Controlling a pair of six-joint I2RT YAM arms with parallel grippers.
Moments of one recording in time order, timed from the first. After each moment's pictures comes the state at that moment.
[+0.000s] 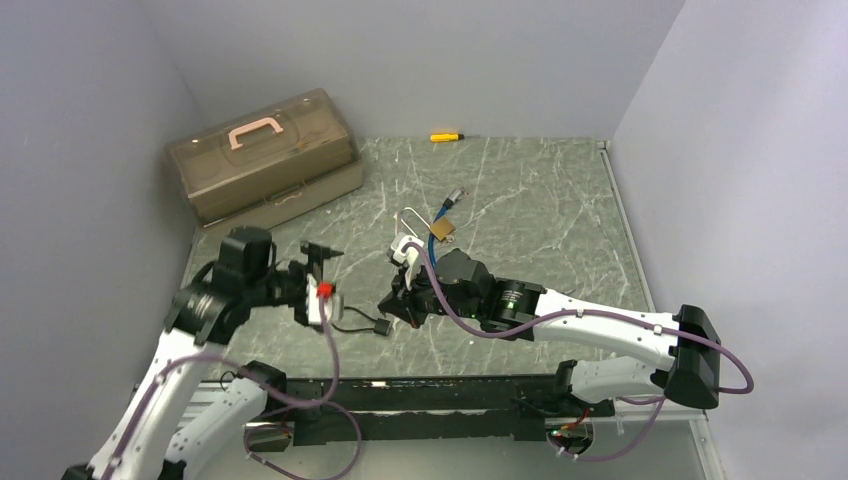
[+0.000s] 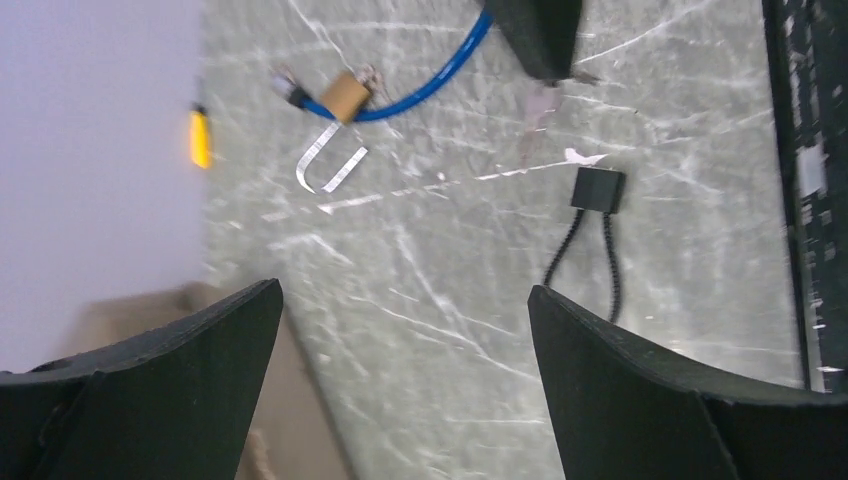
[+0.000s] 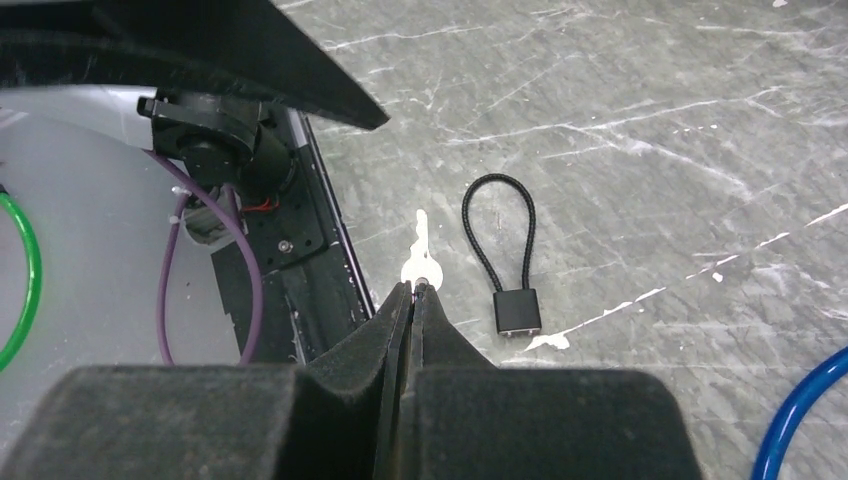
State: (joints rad) left arm -0.34 0.81 1.01 -0.96 0.72 1.20; right arm 1.18 1.20 0.92 -0.06 -0.09 0.21
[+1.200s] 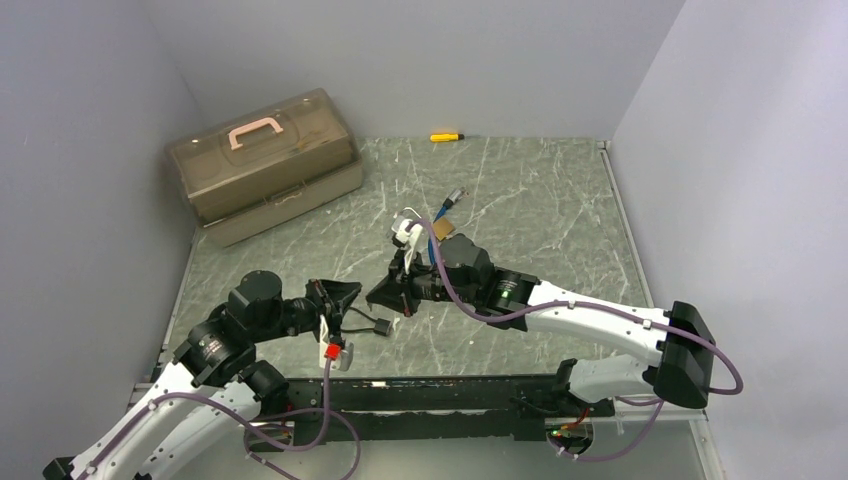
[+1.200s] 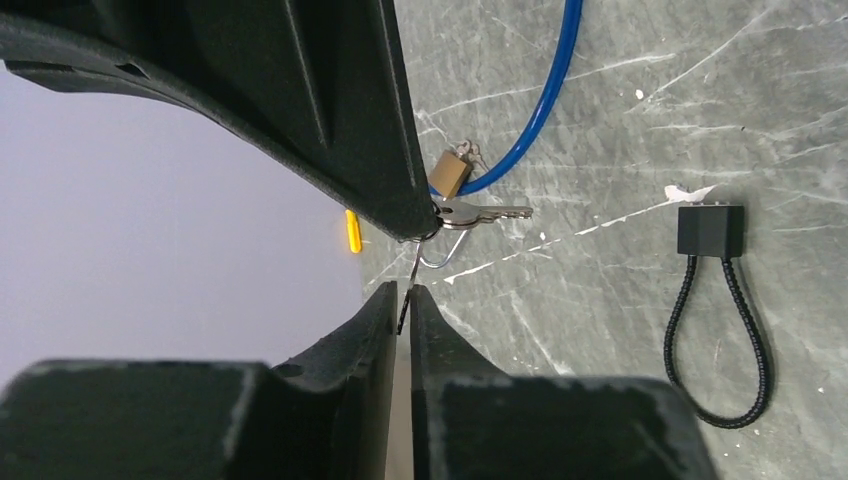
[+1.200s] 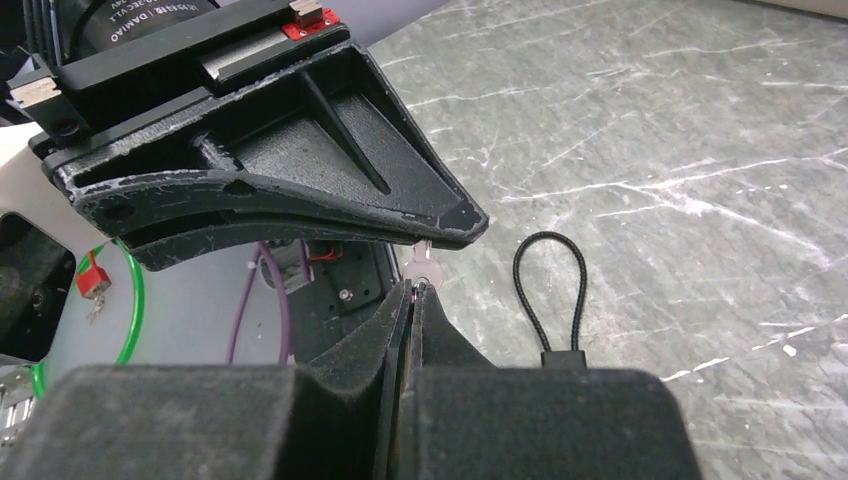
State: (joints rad) left arm -0.70 0.47 0.65 -0.53 0.46 1.31; right arm 1.10 1.25 0.94 0.08 -0.26 0.31
